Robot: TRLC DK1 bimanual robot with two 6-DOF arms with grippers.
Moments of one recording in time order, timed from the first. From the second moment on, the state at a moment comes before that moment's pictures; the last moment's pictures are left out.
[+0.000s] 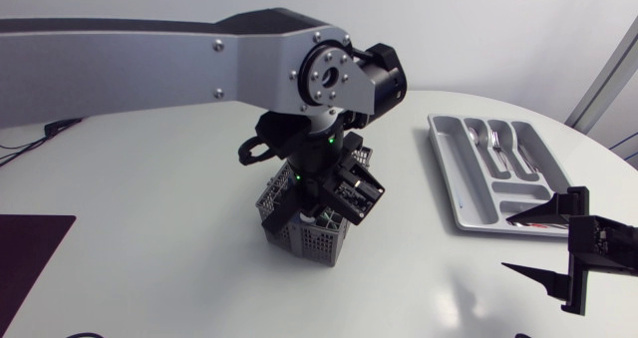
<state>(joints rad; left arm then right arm) -0.89 1.93 1.68 -1.15 -0.14 1.39 -0.60 1.23 0.59 -0.72 -0.79 -1.91</state>
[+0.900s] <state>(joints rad) -0.94 1.90 1.75 -1.25 -0.16 1.39 -0.57 1.11 0.56 -0.77 -0.81 -1.89</state>
